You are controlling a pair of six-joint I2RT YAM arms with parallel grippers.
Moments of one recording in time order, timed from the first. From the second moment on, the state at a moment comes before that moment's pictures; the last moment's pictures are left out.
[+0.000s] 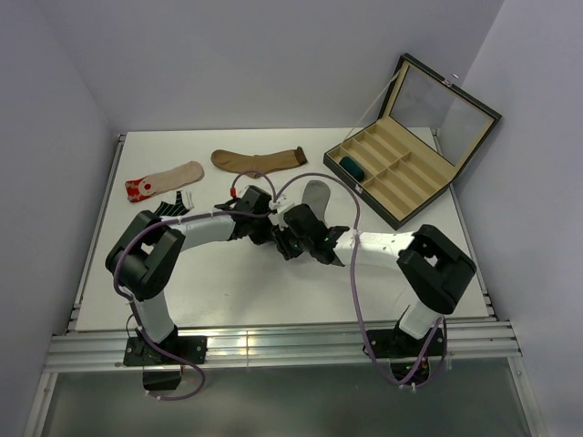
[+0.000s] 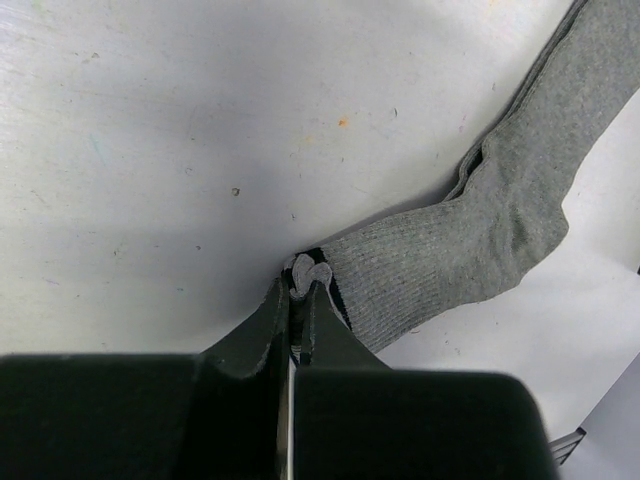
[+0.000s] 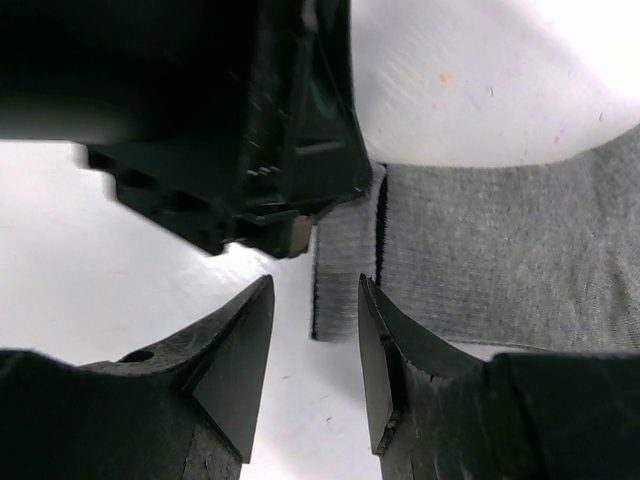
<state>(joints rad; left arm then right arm) -0.66 1.80 1.03 -0.20 -0.03 -1.11 0.85 1.61 0.86 0.04 0.03 0.15</state>
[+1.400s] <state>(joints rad) -0.64 1.65 0.85 -0.08 -0.05 -1.22 0.40 1.96 0.88 0.26 -0.87 0.51</state>
